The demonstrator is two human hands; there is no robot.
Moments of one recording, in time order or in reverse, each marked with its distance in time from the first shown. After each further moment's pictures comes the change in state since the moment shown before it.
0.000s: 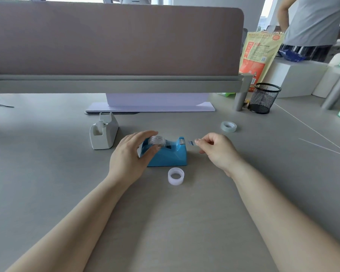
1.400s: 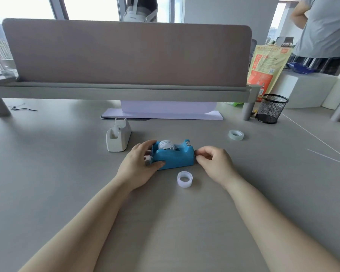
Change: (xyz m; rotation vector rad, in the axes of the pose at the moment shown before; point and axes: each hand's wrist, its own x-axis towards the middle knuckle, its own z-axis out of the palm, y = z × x) left_hand -0.005 -0.015 -0.008 -0.109 -0.183 -0.208; right_hand -0.010 0.007 0.026 -0.004 0.028 -0.097
